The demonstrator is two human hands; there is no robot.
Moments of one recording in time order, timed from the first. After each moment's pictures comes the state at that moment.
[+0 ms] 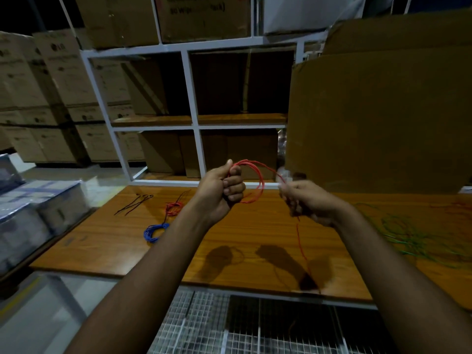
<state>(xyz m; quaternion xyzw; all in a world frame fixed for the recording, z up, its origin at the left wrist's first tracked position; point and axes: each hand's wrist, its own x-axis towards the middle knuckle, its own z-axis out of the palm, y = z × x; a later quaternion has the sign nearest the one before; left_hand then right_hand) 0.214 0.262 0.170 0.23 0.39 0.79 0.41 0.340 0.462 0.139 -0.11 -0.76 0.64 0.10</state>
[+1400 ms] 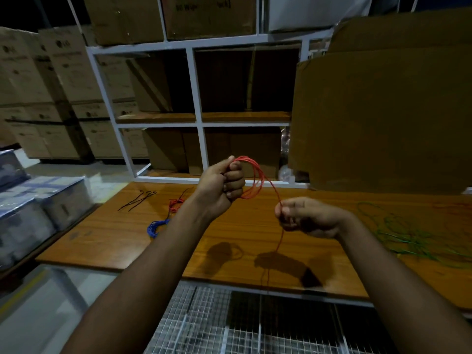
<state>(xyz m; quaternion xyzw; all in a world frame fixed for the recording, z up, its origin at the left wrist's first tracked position) 0.211 0.256 0.171 0.25 0.40 0.78 0.42 0.344 0.468 0.111 0.00 -0.69 0.72 -0.07</state>
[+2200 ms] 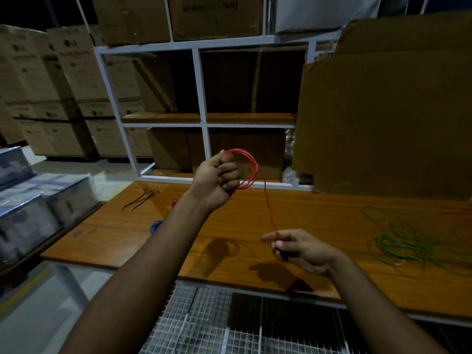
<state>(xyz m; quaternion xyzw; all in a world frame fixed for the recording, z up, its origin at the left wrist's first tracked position) 0.190 0.255 0.177 0.19 0.32 0.82 0.42 0.346 0.433 0.047 -0.12 -0.61 0.78 -0.04</state>
